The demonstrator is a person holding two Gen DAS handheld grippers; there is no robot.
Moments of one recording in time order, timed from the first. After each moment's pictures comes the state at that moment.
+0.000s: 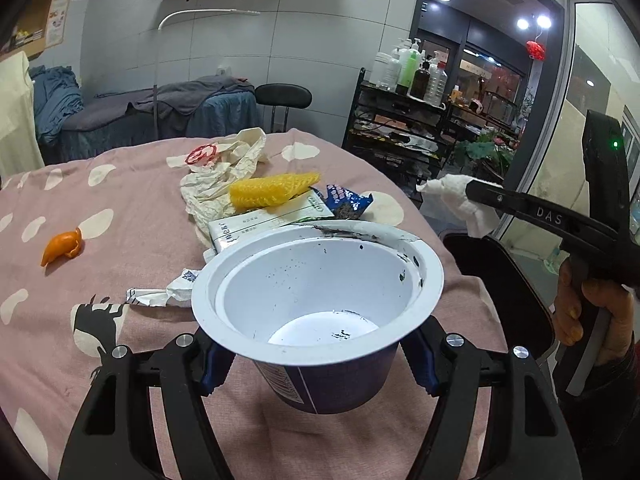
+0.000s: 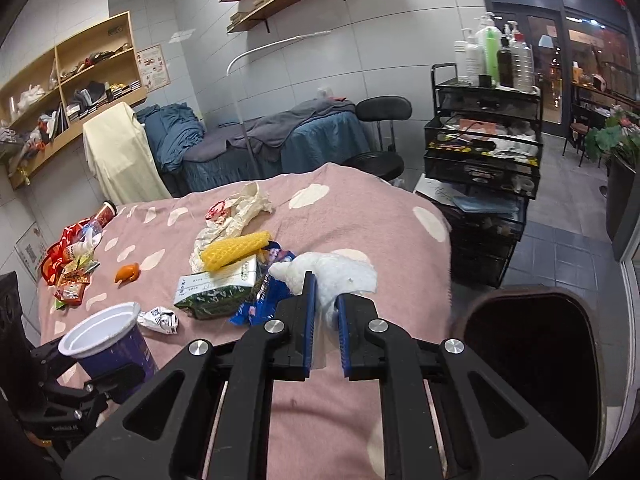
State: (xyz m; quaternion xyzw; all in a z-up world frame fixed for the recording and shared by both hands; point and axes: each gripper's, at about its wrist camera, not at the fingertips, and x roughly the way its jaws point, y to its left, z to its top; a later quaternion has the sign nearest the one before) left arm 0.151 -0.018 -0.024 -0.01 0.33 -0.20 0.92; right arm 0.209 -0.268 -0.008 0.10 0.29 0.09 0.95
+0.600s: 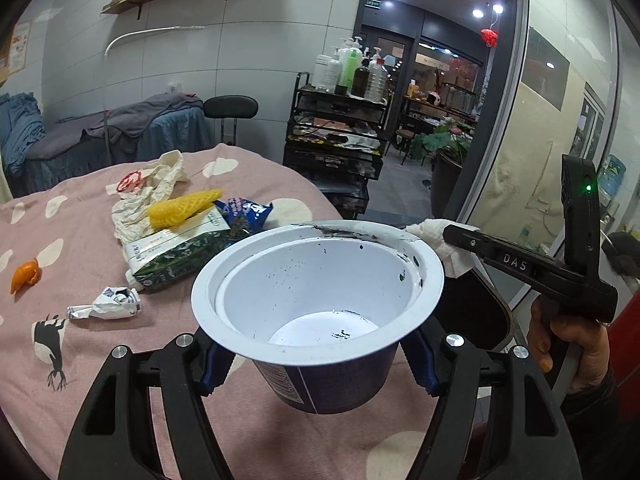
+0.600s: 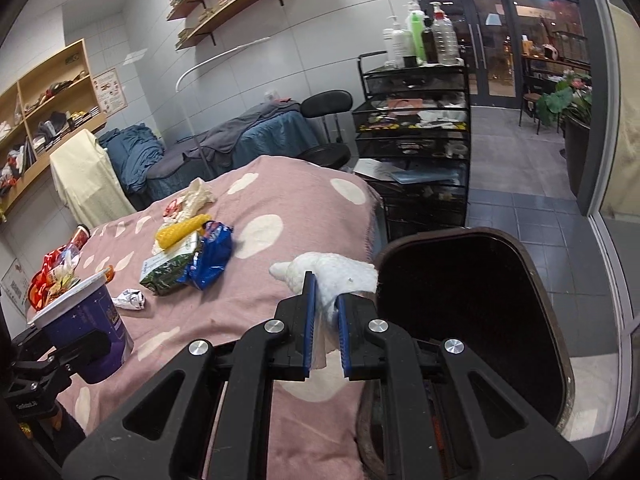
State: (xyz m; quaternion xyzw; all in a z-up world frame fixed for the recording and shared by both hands) left arm 0.123 -0.089 -0.012 0.01 0.32 -0.27 0.91; right arm 0.146 -0.338 -0.034 0.14 0.30 0.01 0.94
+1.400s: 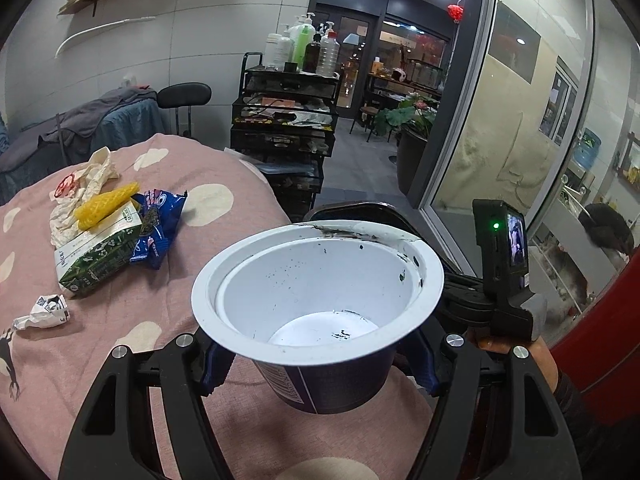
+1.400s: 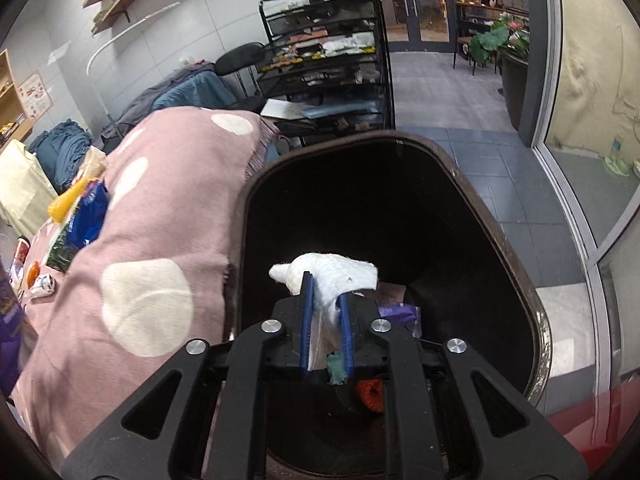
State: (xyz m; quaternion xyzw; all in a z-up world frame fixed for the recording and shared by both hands) left arm 0.123 -0.149 -0.025 0.04 0.34 -0.32 0.88; right arm 0.154 -0.399 -0.122 0.18 0.40 -0.10 0.90
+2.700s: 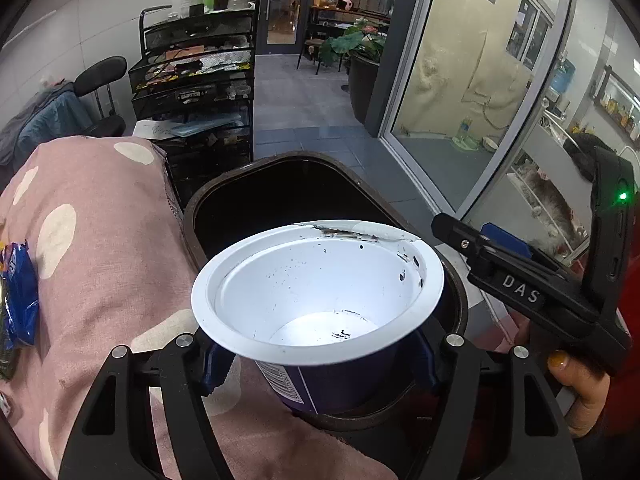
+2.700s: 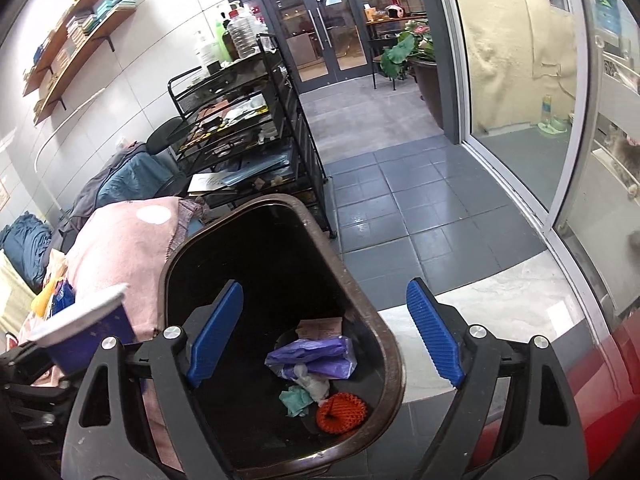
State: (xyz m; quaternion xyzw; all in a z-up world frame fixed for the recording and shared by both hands) left arm 0.159 -0.286 -0.064 0.14 0.43 -0.39 0.80; right arm 0.089 -0.482 -0.092 0.25 0.31 -0.23 0.89
